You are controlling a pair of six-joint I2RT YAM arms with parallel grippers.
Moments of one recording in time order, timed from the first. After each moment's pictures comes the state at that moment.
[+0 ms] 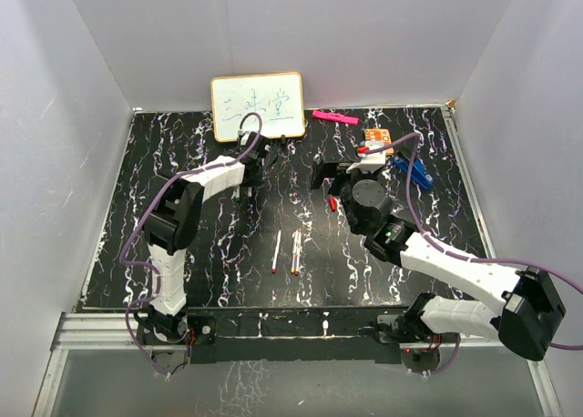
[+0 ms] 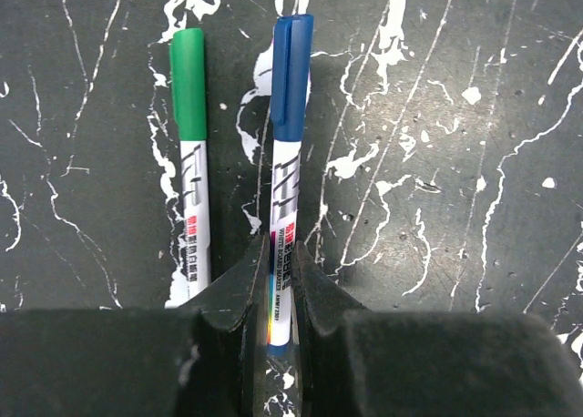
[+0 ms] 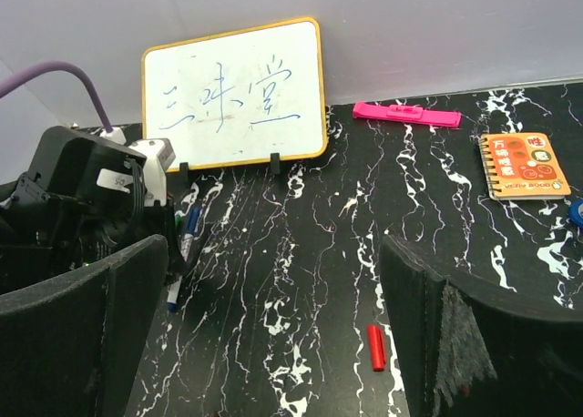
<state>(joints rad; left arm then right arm) -0.48 2.04 1.42 -0.41 -0.39 -0.40 0.82 1.12 0.76 0.37 0.67 0.24</state>
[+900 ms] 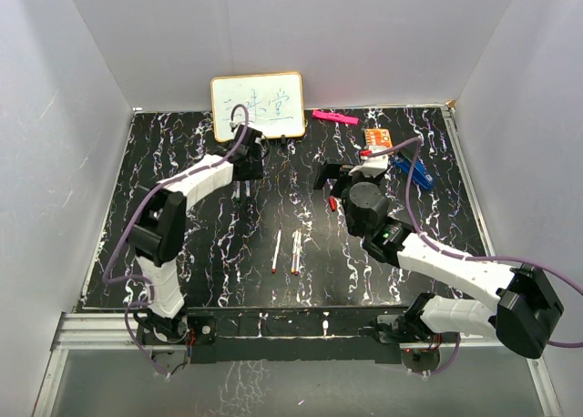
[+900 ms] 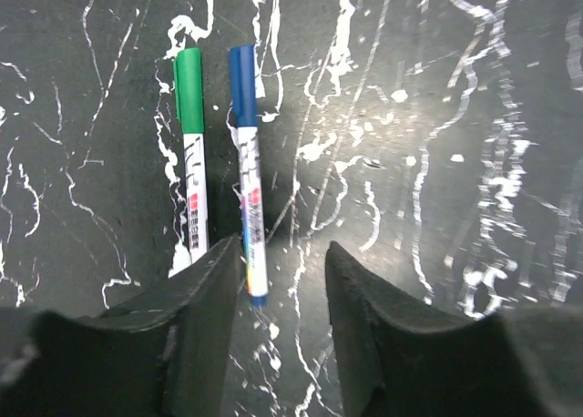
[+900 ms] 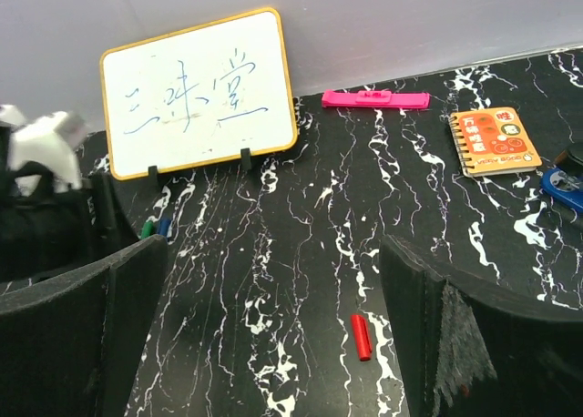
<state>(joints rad) -0.46 1.94 1.39 -0.41 -0.30 -0.41 0.82 1.14 0.73 0.38 0.75 0.29</state>
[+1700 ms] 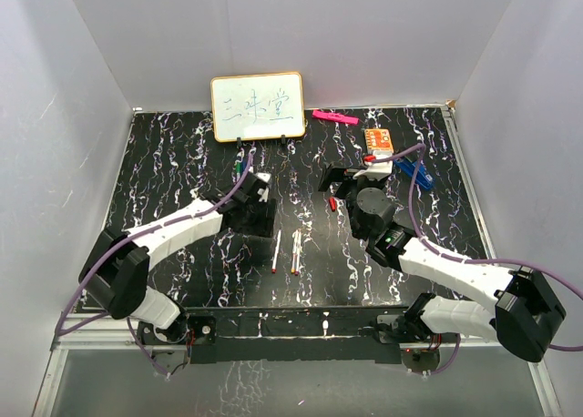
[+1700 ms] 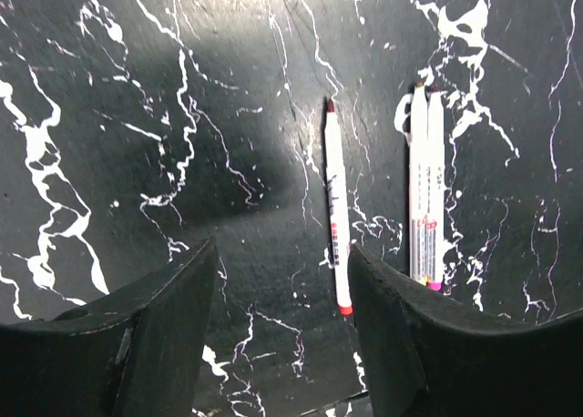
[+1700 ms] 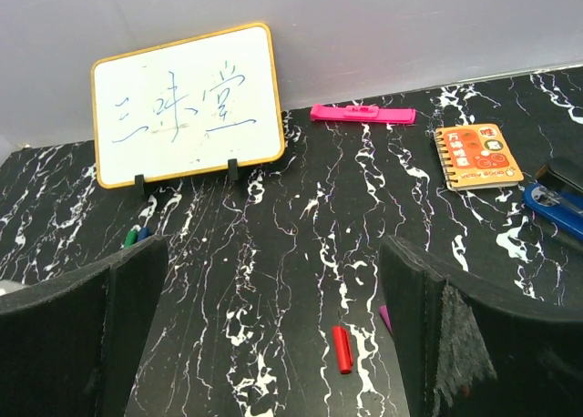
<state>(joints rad) -0.67 1.49 0.96 -0.54 -0.04 -0.44 0.79 1.12 0.64 0.51 0.73 0.22</state>
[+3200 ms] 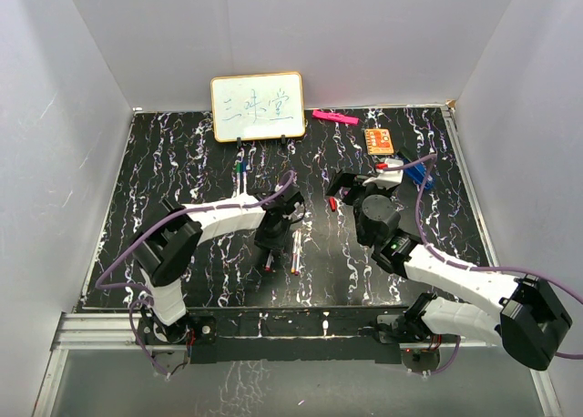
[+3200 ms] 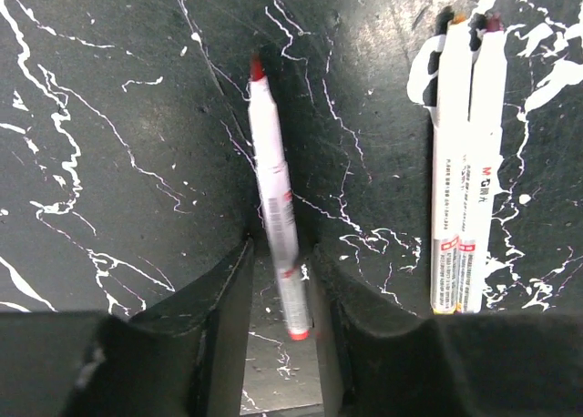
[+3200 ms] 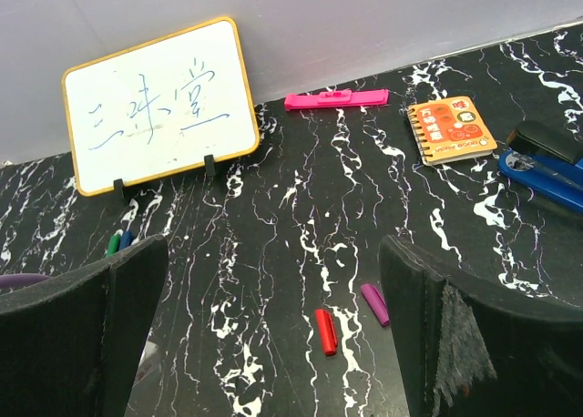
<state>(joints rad) -0.85 1.81 1.14 -0.73 -0.09 -0.47 0.78 1.06 0.56 0.50 0.79 0.29</state>
